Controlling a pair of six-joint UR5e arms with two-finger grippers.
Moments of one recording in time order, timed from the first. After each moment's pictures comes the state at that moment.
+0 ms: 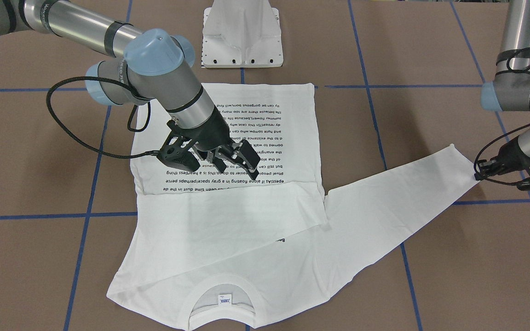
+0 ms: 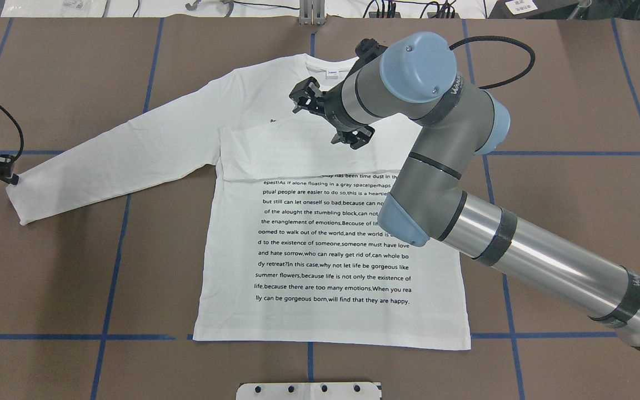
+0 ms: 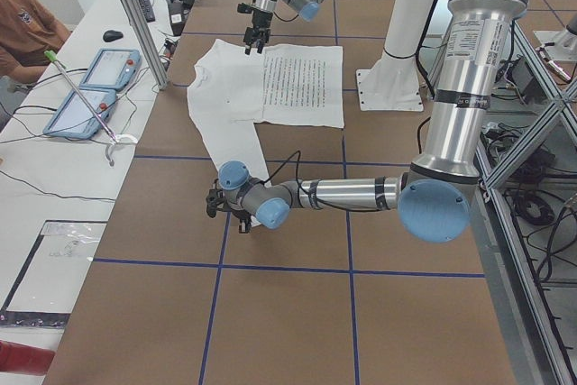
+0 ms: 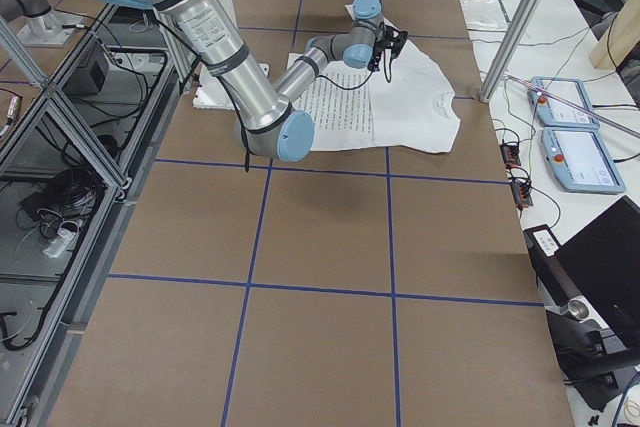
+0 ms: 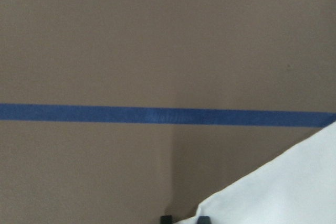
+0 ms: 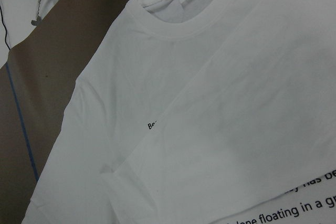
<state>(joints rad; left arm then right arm) -1.11 -1.71 -1.28 -2.21 -2.31 -0.69 0.67 -0.81 1.49 -1.05 1.90 1.78</state>
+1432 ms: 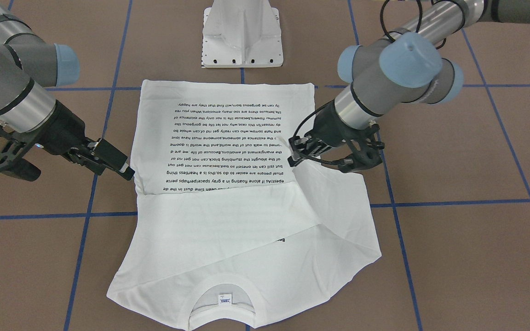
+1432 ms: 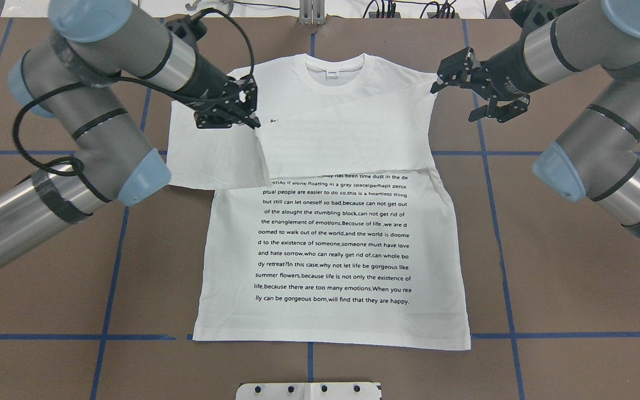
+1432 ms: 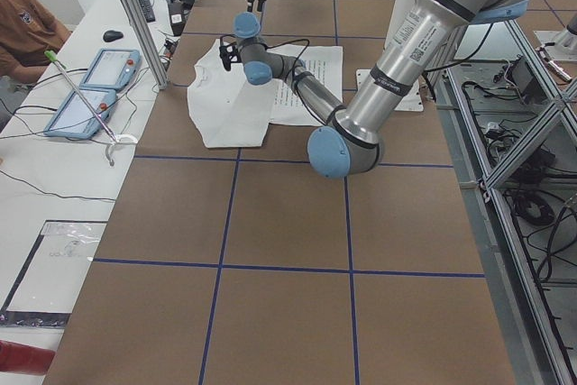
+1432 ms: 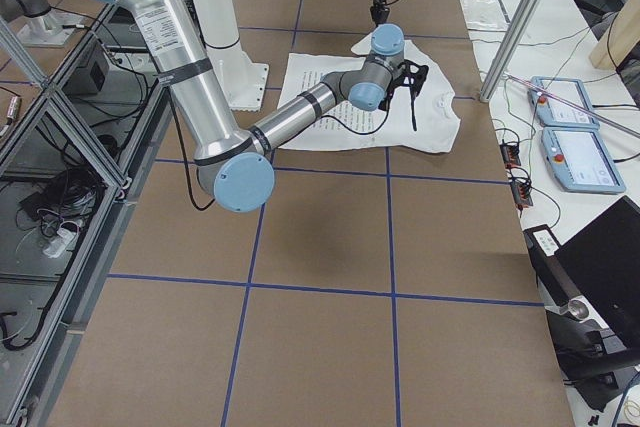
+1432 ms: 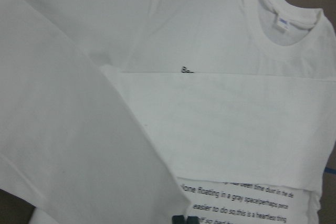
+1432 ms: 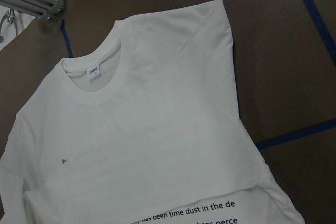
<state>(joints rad) -0.81 -2.33 -1.48 -2.12 -2.23 -1.63 0.98 -1.17 1.71 -1.04 2.25 1.50</state>
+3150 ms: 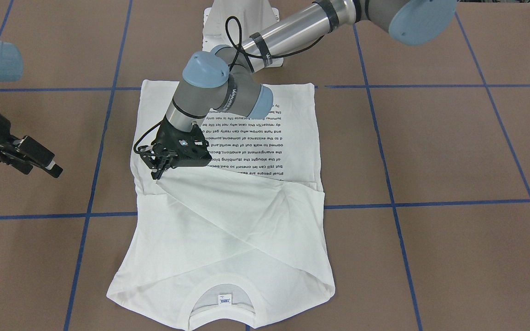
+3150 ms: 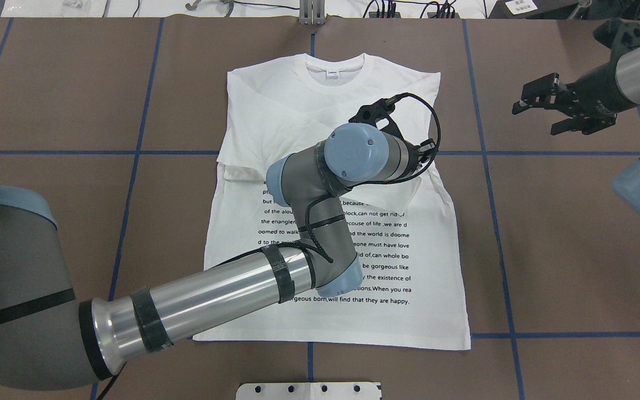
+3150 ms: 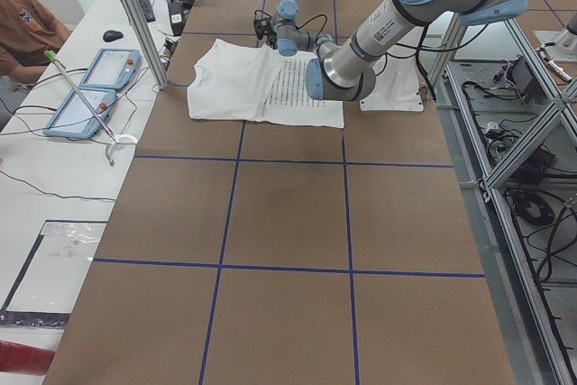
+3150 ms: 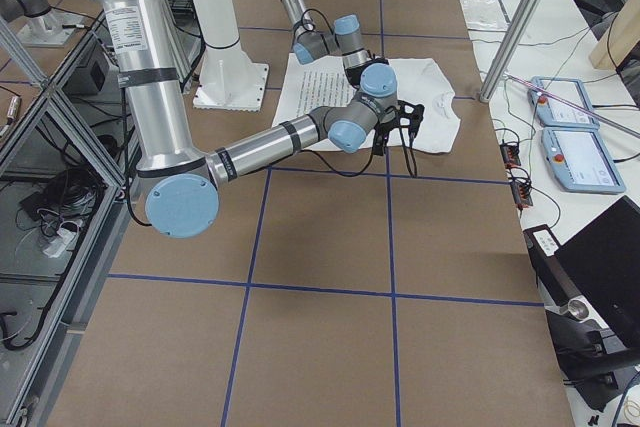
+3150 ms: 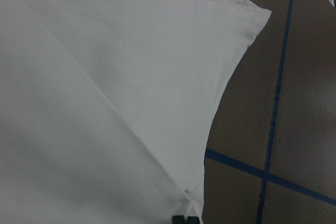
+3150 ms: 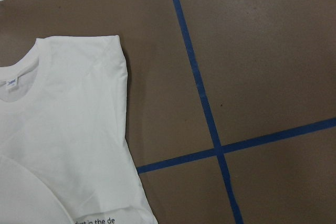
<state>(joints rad) -0.45 -2.78 -0.84 -2.47 -1.65 -1.74 1.08 -1.38 1.75 -1.03 2.28 1.26</state>
